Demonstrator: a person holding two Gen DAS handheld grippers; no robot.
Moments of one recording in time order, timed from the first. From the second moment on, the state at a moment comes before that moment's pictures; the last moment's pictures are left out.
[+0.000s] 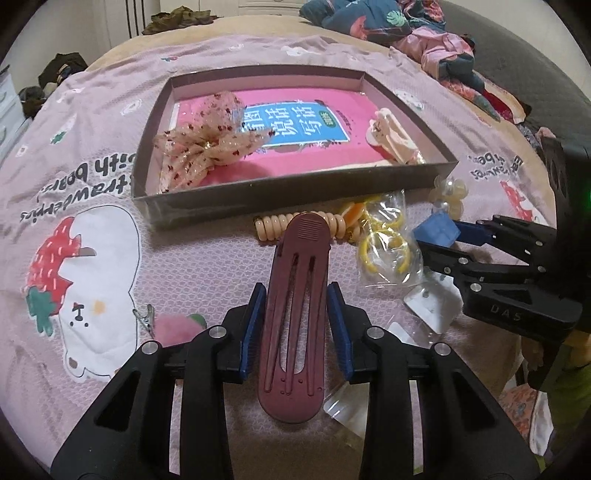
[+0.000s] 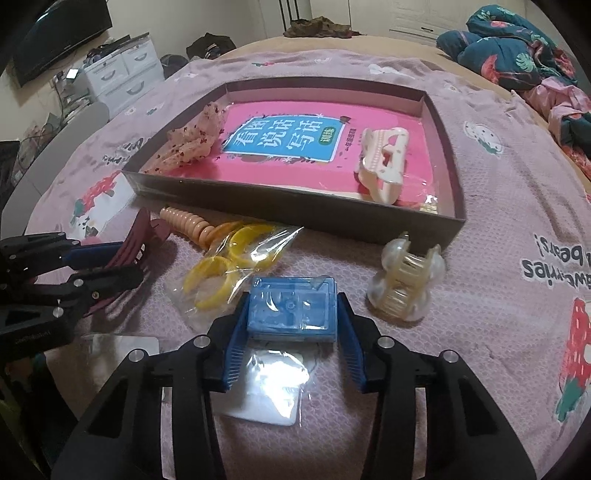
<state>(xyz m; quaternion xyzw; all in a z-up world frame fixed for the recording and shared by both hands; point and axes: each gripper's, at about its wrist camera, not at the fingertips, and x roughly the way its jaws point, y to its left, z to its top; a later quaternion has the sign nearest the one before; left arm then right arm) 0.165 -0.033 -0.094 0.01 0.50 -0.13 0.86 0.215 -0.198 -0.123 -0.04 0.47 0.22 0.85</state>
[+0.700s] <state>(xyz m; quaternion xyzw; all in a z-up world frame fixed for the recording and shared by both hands) 0.145 -0.042 -0.043 0.00 0.45 -0.14 0.88 0.159 -0.263 -0.066 -0.01 0.43 0.19 0.88</state>
